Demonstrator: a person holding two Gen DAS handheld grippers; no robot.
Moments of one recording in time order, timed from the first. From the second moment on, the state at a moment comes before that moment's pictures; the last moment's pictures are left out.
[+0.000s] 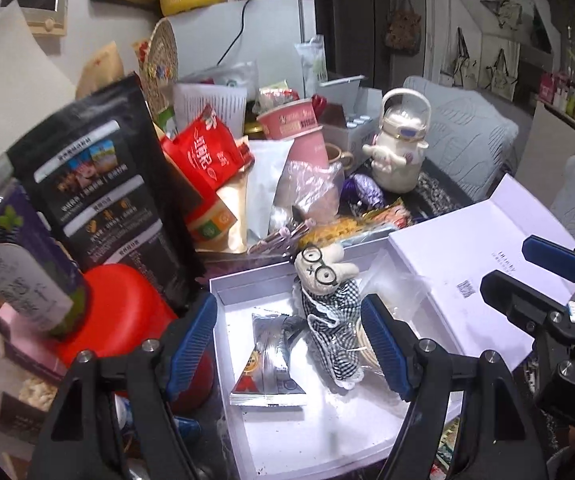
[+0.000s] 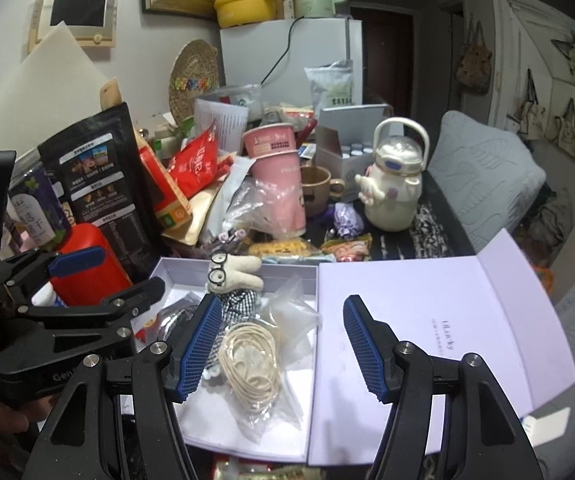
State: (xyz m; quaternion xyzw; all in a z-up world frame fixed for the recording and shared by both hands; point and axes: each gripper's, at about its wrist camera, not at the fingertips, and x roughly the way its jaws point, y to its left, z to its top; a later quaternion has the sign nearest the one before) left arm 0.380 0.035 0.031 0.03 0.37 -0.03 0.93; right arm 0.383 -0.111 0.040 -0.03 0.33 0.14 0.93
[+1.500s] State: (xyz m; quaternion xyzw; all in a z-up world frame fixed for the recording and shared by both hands) left arm 0.169 0.035 0.054 0.03 0.32 -0.12 0.94; right arm 0.171 -0.117 0.044 -0.02 0.32 0.12 0.94
